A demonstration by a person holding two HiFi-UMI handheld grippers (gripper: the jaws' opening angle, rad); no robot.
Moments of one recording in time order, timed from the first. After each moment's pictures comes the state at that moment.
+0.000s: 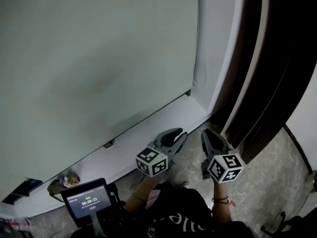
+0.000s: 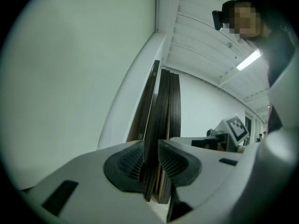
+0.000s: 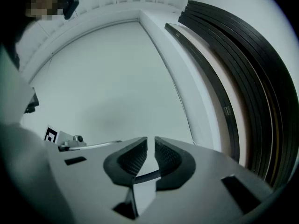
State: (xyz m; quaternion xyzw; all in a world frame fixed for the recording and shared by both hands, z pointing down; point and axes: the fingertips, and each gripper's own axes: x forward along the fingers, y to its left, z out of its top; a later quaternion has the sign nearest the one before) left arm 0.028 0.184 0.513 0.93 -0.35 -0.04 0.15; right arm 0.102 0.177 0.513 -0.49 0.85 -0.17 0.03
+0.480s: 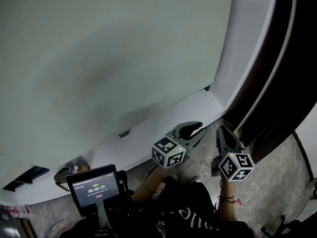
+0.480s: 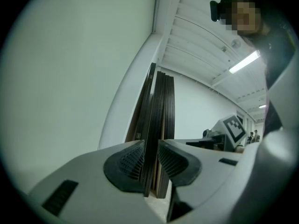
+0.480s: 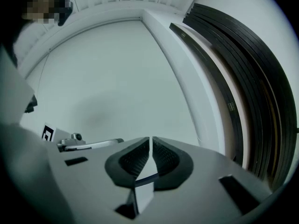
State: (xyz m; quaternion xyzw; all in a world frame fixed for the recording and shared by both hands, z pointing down) left arm 0.032 0.204 0.516 0.94 -0.30 -0.02 0.14; right arm 0.093 0.195 0.523 -0.52 0.83 -0.19 0.04
